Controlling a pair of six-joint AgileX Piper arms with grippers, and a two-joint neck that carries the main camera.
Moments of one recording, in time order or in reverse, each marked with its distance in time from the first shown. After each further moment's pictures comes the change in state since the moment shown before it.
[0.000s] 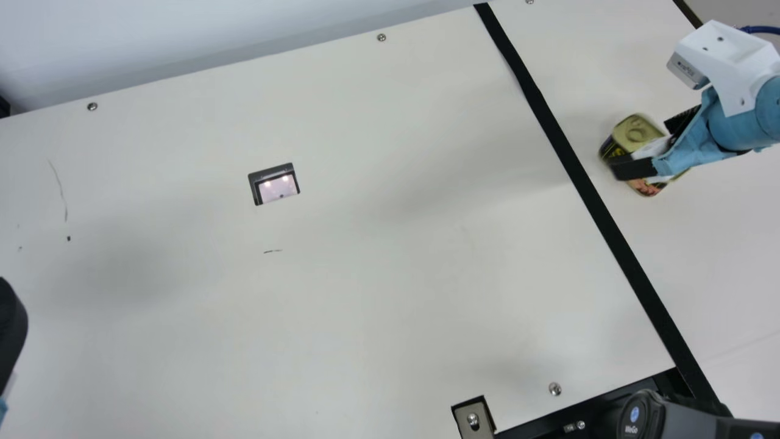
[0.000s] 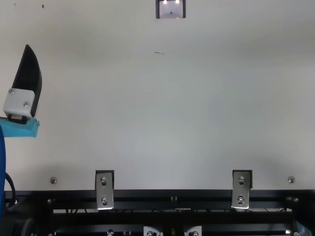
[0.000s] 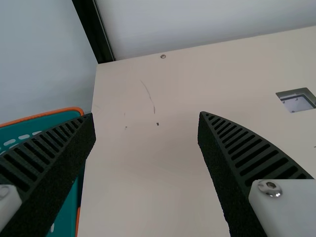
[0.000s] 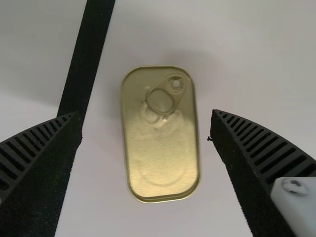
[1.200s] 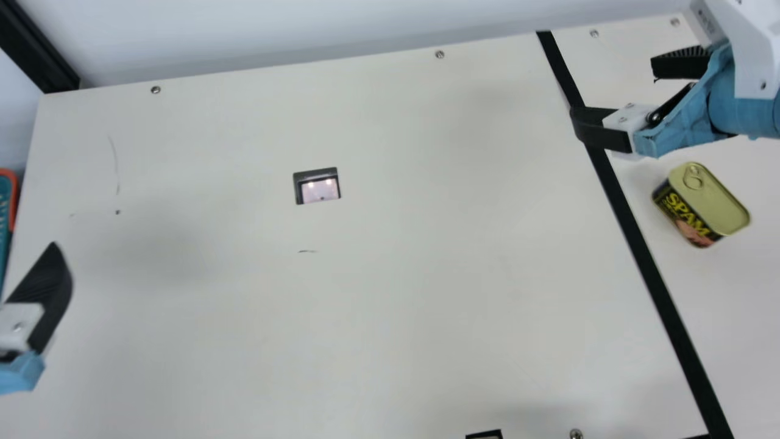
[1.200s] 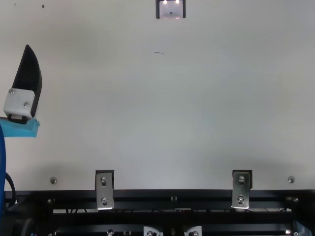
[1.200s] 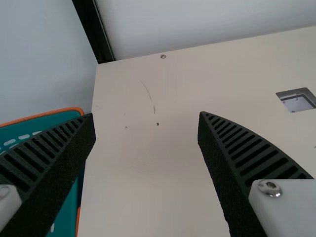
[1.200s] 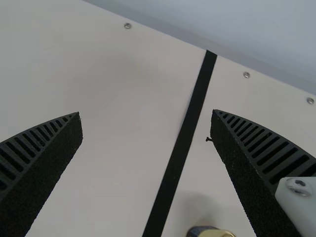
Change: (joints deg) left arm 0.0 0.0 0.0 0.0 0.0 0.0; right arm 18.7 -9.8 -3.2 18.5 -3.4 -0.3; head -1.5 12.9
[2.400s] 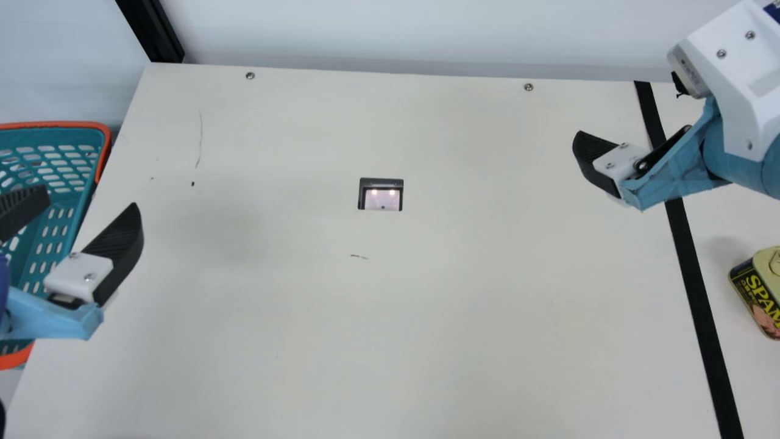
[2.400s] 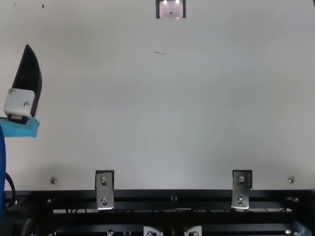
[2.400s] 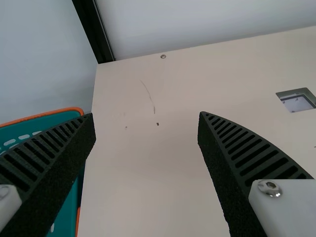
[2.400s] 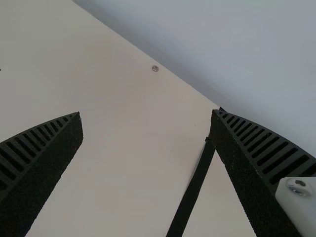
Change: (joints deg) left arm 0.0 0.0 0.0 0.0 0.0 0.0; right arm 21.1 -1.3 -1.6 -19.5 -11.6 17.0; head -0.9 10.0
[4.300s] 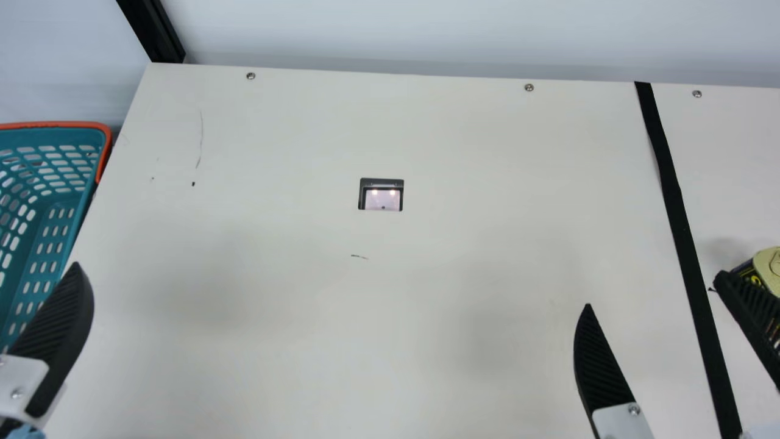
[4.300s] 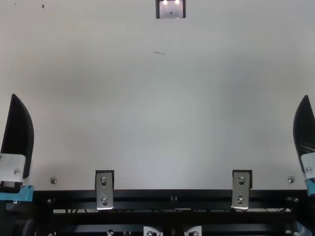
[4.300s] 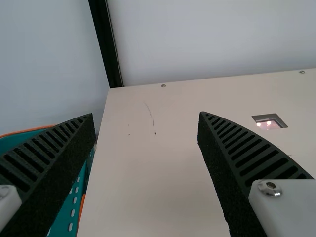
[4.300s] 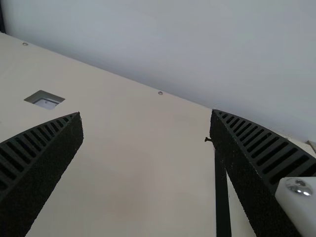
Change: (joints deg) left arm -1.8 -33.7 4.6 15.5 16.9 -20.7; right arm 6.9 -69.6 50.4 -7.2 -10.4 23.7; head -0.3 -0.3
